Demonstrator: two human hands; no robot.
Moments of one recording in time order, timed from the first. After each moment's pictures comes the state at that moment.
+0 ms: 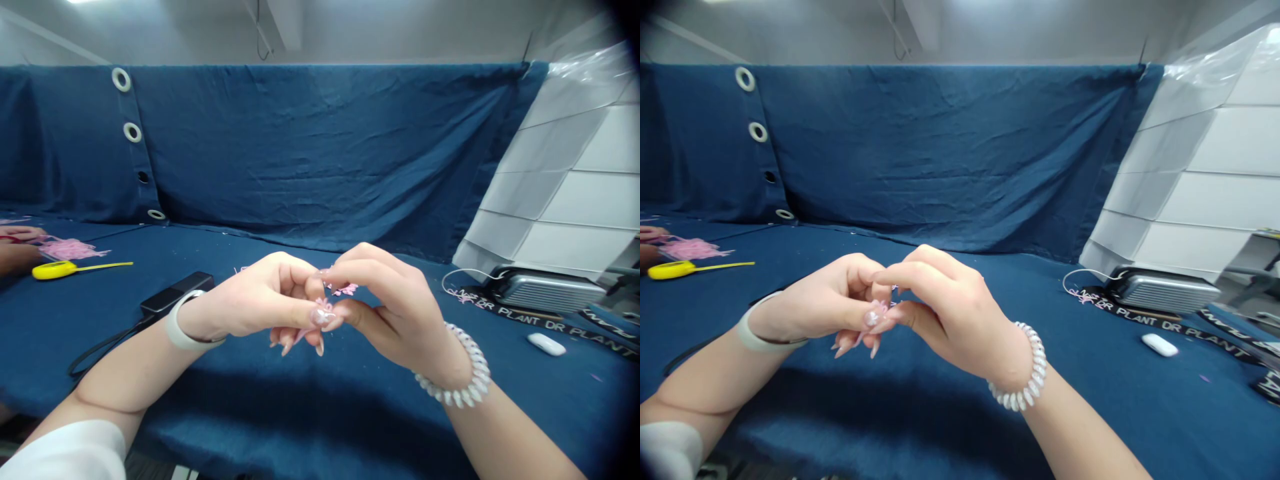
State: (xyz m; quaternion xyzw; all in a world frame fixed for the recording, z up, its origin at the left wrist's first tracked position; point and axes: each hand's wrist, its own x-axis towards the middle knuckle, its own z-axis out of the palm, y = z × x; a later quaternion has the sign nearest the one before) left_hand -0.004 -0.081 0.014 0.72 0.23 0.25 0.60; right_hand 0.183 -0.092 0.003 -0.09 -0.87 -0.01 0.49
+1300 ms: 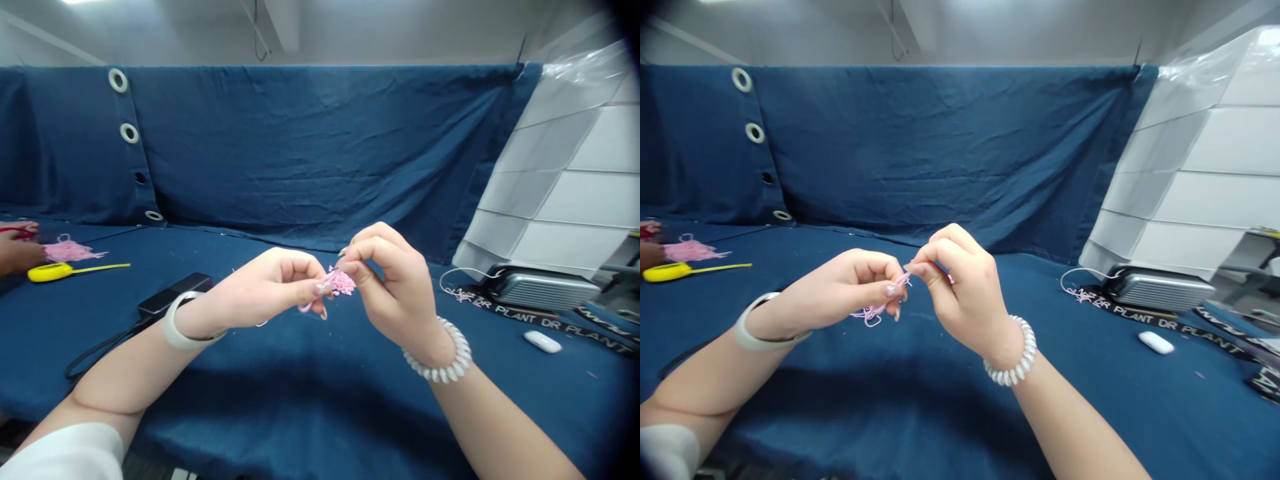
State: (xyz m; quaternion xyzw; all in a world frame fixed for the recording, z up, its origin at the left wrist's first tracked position) left_hand 0.001 -0.076 0.014 0.78 0.27 0.33 0.45; right_hand 0.185 -0.078 -0.001 -0.21 -0.79 -0.06 0.57
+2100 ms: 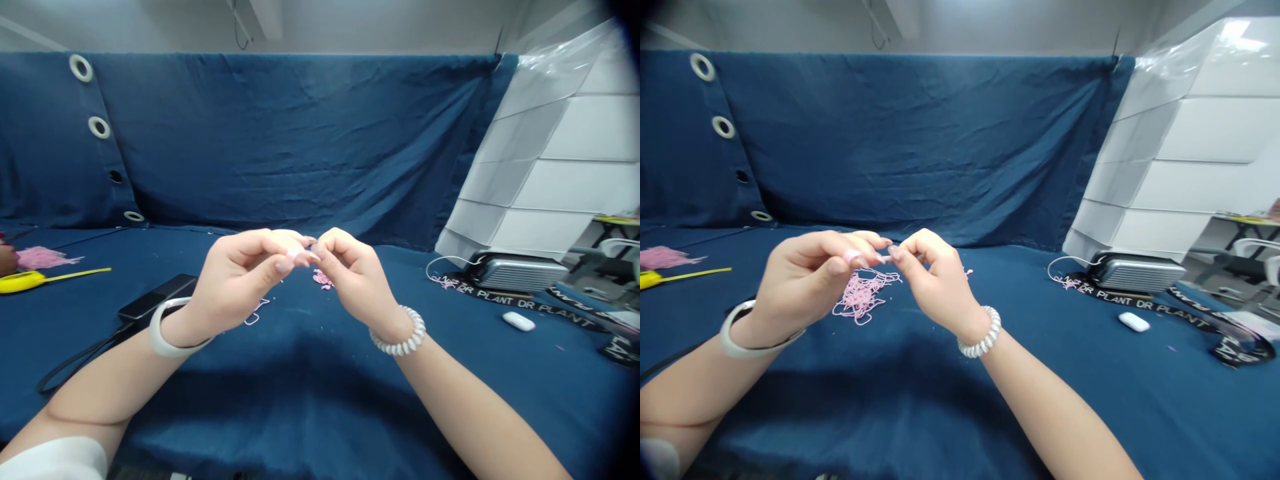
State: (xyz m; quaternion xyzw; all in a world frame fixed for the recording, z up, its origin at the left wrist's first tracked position) left_hand 0.002 -0.067 -0.004 0.77 0.13 0.58 0.24; right_hand 0.168 -0.063 -0.014 -0.26 -0.74 0.20 0.58
